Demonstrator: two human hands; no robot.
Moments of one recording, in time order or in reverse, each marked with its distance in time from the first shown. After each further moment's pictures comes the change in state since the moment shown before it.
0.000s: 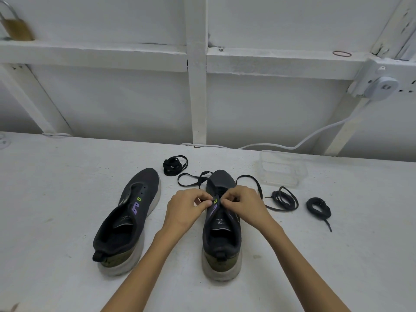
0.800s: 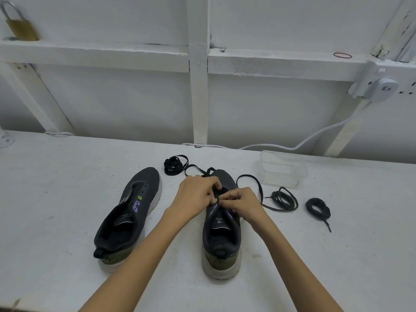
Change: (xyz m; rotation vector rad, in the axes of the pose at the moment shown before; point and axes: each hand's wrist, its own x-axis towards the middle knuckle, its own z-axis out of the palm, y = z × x) left_hand 0.027 0.038 -0.016 0.340 -0.200 0.146; right_hand 0.000 0.000 0.006 0.428 -0.026 0.119
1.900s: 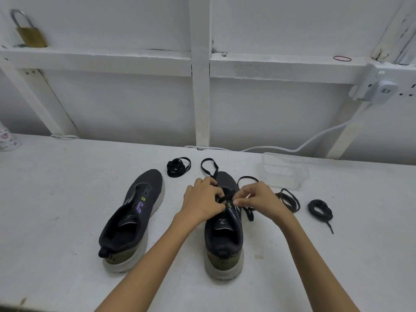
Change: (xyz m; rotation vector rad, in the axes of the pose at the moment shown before) left_hand -0.003 0.009 0.017 0.029 -0.023 -0.120; right_hand 0.004 0.002 -0.041 -0.172 -0.068 -0.087
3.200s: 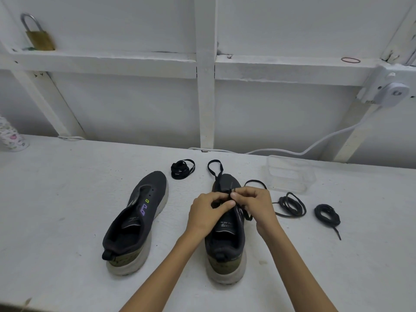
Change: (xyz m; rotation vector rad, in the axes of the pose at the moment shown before) left_hand -0.016 -0.004 0.028 -0.693 0.203 -0.086; right_hand 0.000 -0.008 0.039 0.615 0.269 0.107
